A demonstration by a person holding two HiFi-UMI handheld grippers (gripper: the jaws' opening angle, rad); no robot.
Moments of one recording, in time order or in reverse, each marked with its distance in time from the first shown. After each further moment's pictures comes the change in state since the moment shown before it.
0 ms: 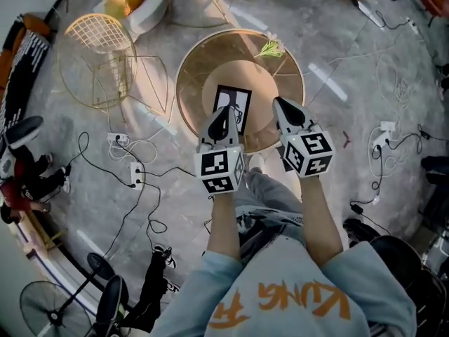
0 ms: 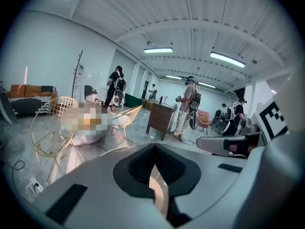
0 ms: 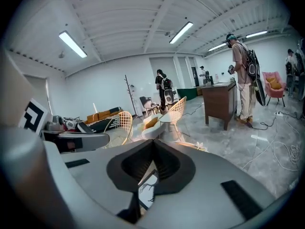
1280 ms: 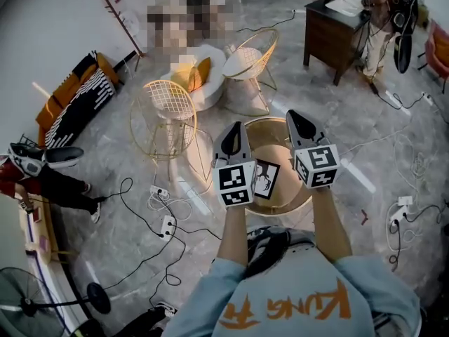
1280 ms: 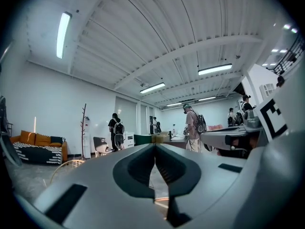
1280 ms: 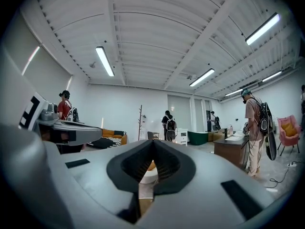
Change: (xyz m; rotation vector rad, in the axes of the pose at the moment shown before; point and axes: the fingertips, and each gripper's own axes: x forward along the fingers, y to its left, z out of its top) left arm -0.109 -0.014 0.221 0.256 -0.437 0.179; right arm -0.072 0.074 0.226 -0.305 -0.442 0.062
